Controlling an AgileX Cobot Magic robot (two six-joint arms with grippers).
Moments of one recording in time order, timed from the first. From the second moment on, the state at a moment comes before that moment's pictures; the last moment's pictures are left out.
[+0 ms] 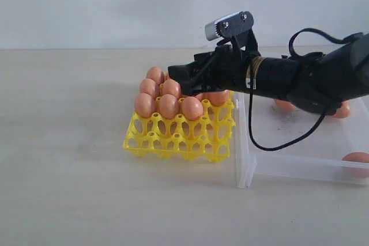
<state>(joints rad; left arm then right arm) 0.23 0.00 0.00 -0.08 0.08 -0.05 0.42 1.91 -0.97 -0.73 -0.70 0.59</state>
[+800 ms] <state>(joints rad) 0.23 0.00 0.00 -0.08 0.08 -0.05 0.42 1.56 -0.97 -1.40 -0.81 1.04</state>
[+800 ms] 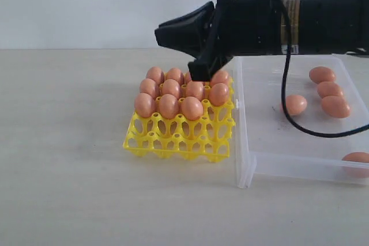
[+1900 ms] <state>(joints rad) 0.23 0.00 0.00 -0.08 0.08 -0.05 0.55 1.49 -0.85 -1.23 0.55 -0.04</state>
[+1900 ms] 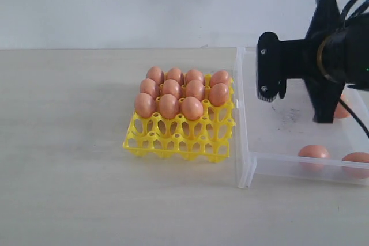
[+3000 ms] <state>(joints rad) 0.23 0.00 0.00 -0.08 0.08 -0.05 0.24 1.87 -1.34 0.05 1.18 0.24</state>
